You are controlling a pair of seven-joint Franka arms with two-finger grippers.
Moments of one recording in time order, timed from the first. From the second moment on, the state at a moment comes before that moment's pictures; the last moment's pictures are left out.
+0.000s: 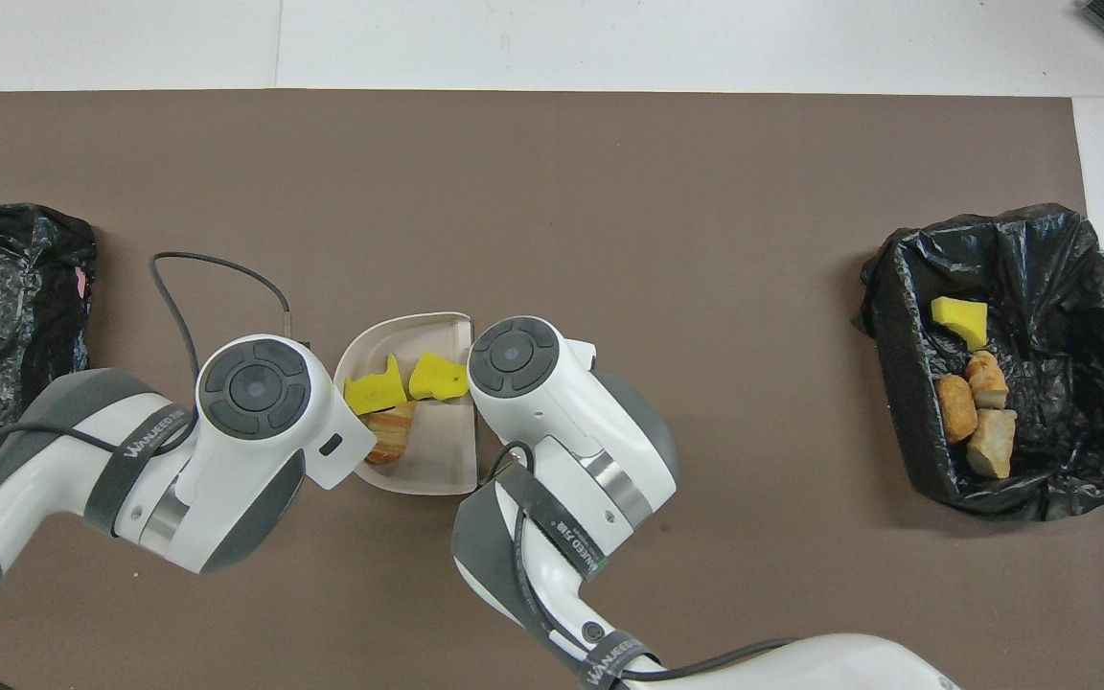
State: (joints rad) left arm -0.41 0.01 0.01 -2.22 0.29 2.16 1.05; right arm 0.53 0.38 0.15 -1.72 -0.01 1.75 0.11
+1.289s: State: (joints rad) left arm 0.21 -0.09 0.03 -1.99 0.14 2.02 1.71; right arm 0.74 0.14 0.19 -2.09 0.23 1.97 0.76
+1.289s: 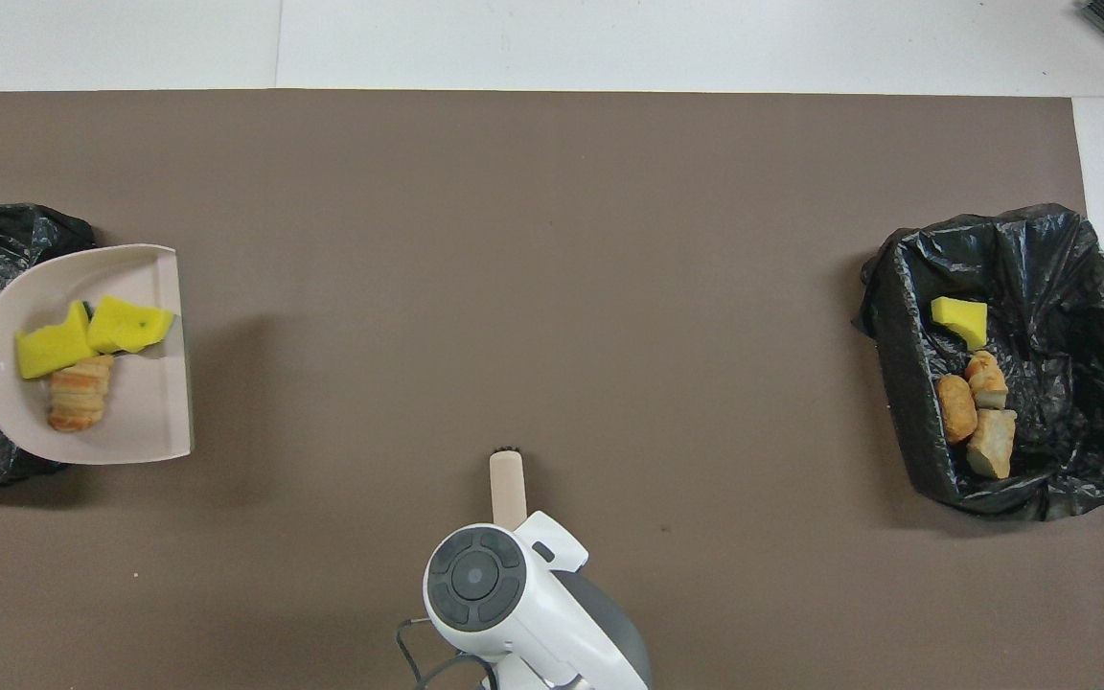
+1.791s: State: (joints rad) left arm 0.37 0.09 0.04 -1.77 0.15 2.08 1.91; right arm 0.75 0.14 0.18 -2.04 0.20 1.94 0.77
